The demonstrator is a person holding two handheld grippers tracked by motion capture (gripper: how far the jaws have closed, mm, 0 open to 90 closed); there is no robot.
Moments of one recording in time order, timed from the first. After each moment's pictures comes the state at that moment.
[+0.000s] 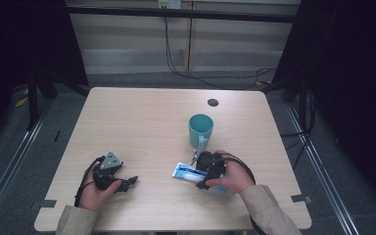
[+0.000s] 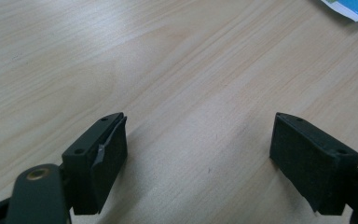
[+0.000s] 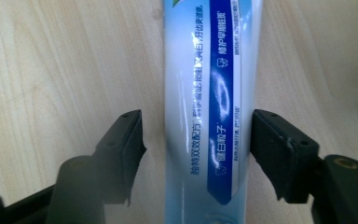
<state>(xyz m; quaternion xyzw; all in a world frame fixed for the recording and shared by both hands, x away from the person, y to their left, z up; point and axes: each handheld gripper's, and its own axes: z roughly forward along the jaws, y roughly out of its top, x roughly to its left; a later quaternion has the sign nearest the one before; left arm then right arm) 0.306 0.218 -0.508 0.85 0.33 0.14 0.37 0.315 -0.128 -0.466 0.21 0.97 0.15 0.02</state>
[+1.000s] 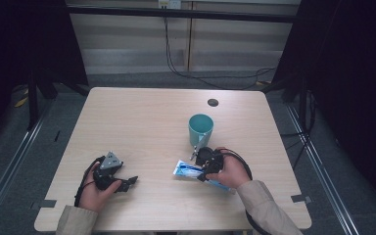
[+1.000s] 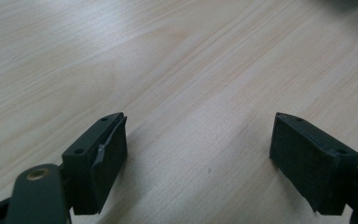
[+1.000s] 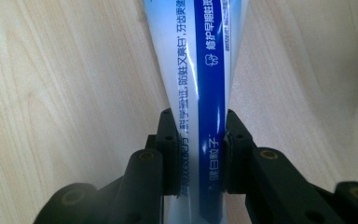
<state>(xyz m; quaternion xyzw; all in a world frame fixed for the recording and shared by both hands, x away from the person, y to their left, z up) 0.306 0.218 -0.508 0.85 0.33 0.14 0.37 0.327 -0.129 -0.463 0.23 0.96 0.14 -0.01</state>
